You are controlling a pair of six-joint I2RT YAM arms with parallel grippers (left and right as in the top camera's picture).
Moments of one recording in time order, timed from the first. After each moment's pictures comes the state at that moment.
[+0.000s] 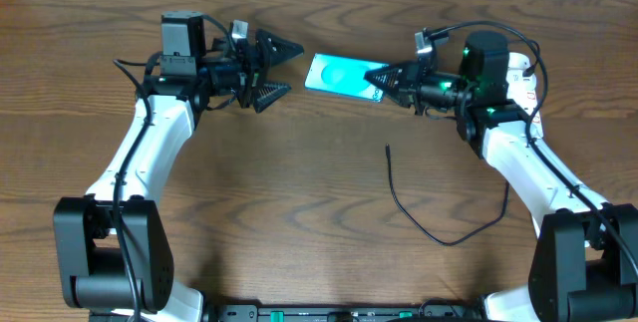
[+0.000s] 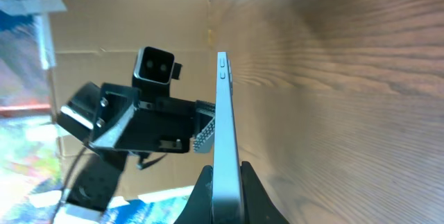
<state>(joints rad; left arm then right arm) -0.05 1.71 1.21 -0.22 1.05 -1.06 0.15 1.65 1.03 0.16 -1.01 1.07</state>
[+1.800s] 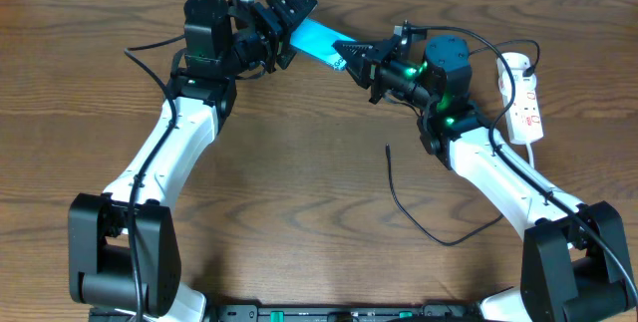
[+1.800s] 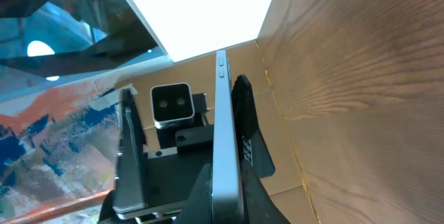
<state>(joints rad) -0.18 1.71 1.21 0.24 0.70 -1.36 0.35 1.65 1.03 0.48 -0.62 1.70</state>
